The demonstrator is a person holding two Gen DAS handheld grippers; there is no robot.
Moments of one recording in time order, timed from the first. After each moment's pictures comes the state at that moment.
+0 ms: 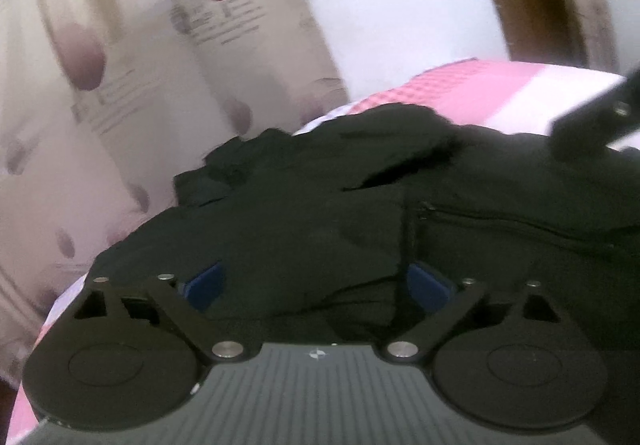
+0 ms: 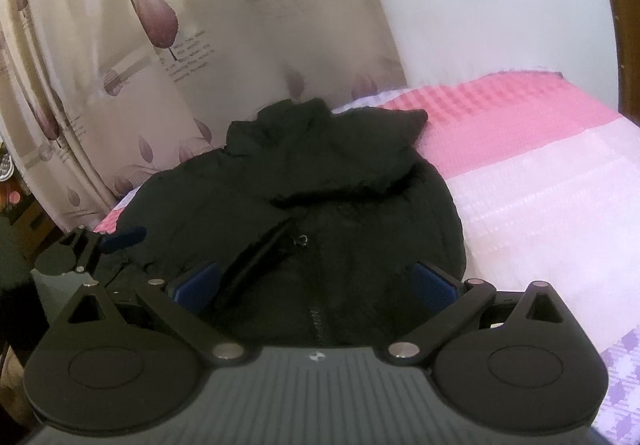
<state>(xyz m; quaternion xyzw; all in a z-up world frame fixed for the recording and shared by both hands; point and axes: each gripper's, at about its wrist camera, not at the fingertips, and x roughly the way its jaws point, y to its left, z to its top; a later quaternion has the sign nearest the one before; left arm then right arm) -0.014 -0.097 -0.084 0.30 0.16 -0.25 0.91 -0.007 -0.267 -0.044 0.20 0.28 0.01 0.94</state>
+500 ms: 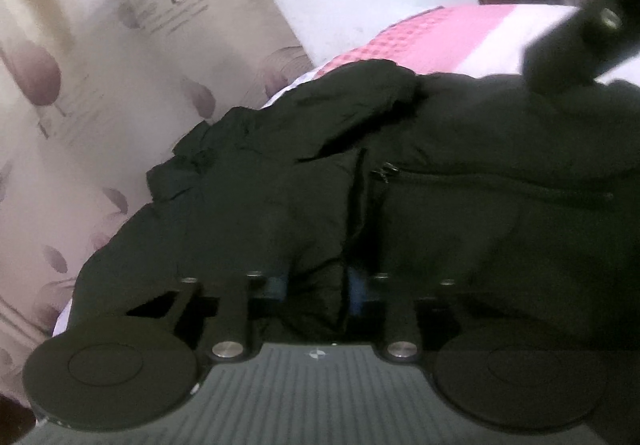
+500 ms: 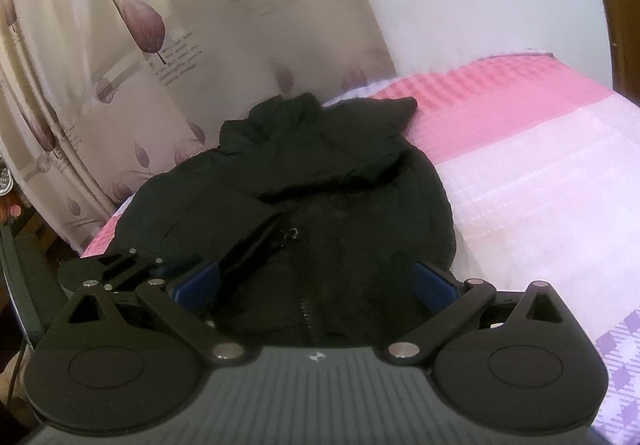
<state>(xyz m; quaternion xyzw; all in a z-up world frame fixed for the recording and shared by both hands) -0.011 -0.124 -0.105 0.36 0.19 -0.24 0.88 -0.008 -0.276 -0.050 0.23 0.28 0.00 0.93</state>
